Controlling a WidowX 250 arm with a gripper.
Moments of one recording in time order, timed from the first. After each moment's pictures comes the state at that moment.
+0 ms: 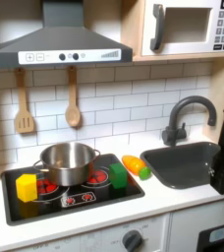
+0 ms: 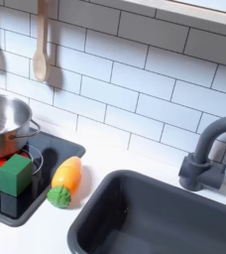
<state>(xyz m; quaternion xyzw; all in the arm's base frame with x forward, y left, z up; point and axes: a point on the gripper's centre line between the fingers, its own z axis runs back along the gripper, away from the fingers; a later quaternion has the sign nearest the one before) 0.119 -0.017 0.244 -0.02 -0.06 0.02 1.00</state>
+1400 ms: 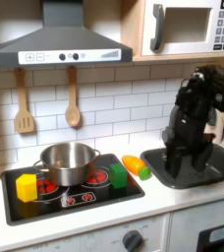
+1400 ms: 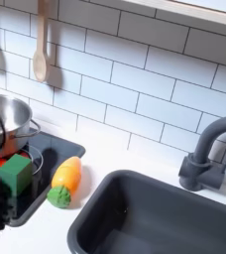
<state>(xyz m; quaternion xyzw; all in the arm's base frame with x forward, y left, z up) 0.188 0.024 0.242 0.00 -0.07 0.04 1.00</state>
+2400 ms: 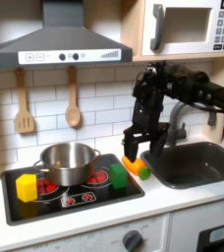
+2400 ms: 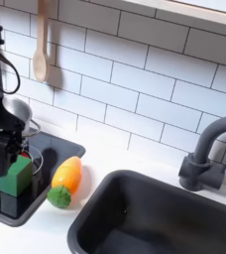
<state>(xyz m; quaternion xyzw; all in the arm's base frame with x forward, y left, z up) 0.264 0.064 0.237 0.01 -0.08 0.06 0.99</state>
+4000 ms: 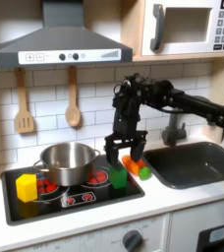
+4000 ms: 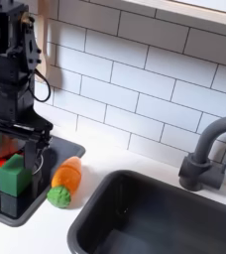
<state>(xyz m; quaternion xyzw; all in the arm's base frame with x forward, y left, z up) 0.326 0.072 0.195 0.03 -0.05 0.06 1.00</state>
